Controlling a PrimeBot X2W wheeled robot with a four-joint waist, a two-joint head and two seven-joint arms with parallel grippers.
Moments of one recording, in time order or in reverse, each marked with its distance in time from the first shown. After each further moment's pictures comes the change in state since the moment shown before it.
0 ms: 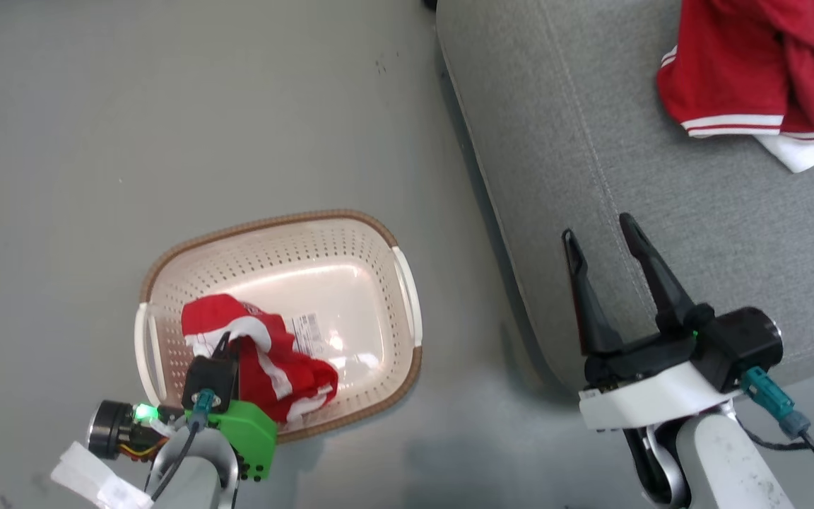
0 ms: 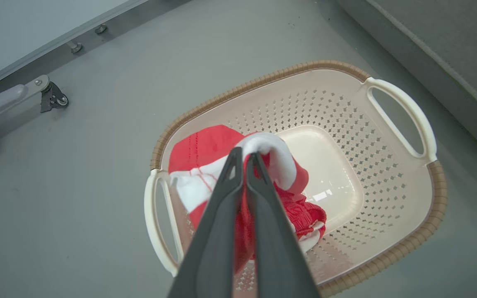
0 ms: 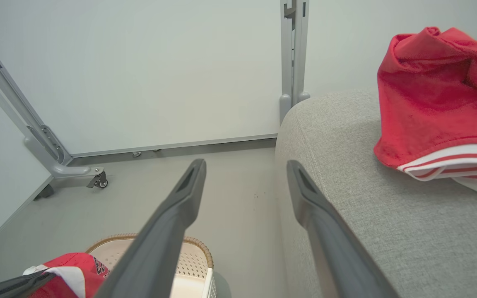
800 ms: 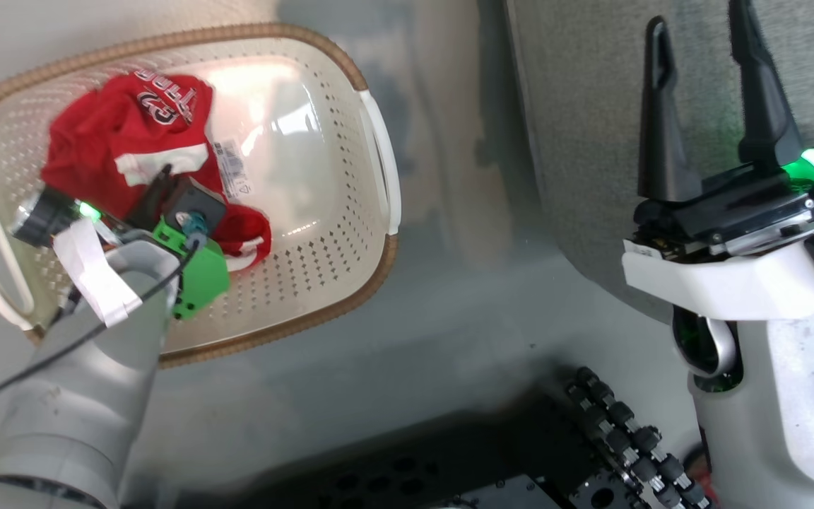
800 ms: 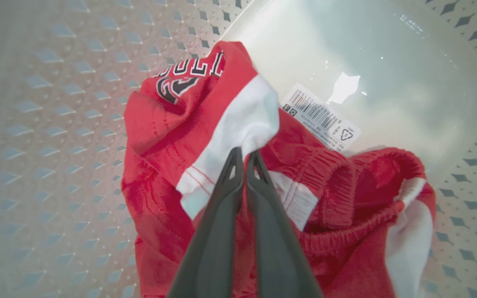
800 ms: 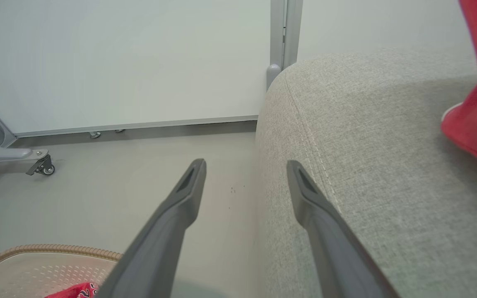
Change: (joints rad) left arm -0.594 0.040 -0.192 0.497 0.279 -0.014 0.012; right arm -0.286 0.000 -0.061 -0.186 0.009 0.000 0.000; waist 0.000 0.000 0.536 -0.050
